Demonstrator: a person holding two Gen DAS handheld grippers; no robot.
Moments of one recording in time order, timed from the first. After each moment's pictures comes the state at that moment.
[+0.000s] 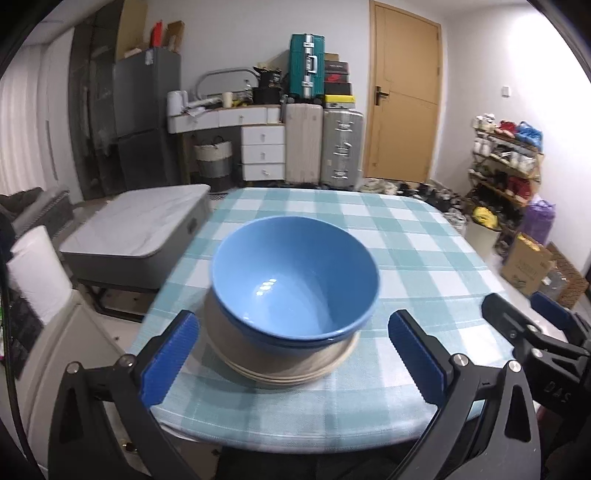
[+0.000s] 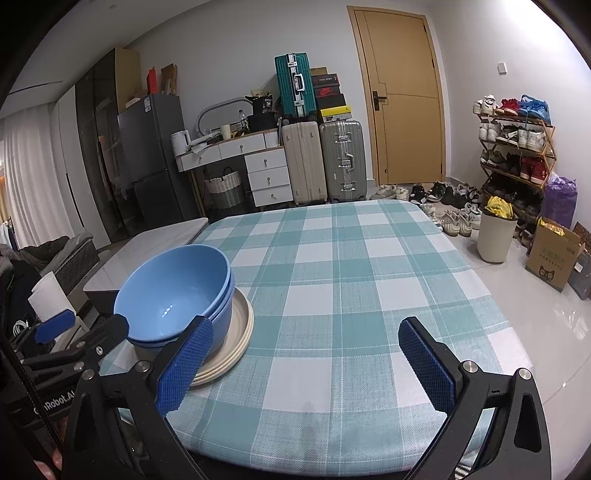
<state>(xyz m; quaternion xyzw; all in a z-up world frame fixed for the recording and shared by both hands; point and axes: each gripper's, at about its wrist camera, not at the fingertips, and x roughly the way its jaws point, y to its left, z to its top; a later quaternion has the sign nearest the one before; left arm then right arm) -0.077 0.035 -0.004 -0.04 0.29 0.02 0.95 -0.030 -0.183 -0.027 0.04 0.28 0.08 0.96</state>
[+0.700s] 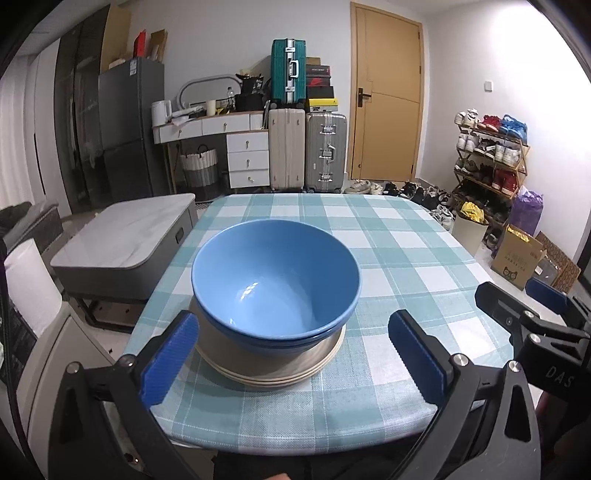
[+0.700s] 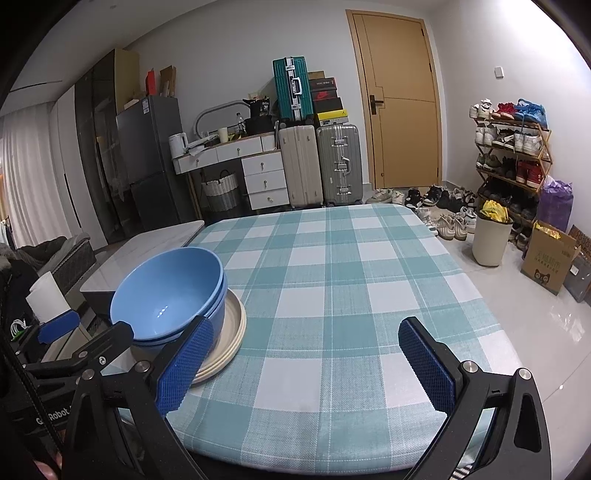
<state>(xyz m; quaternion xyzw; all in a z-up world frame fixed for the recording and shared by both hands) -0.080 0.020 -0.003 -0.02 0.28 0.01 0.96 -0.036 -0.192 -0.027 0.04 0.27 0.08 0.96</state>
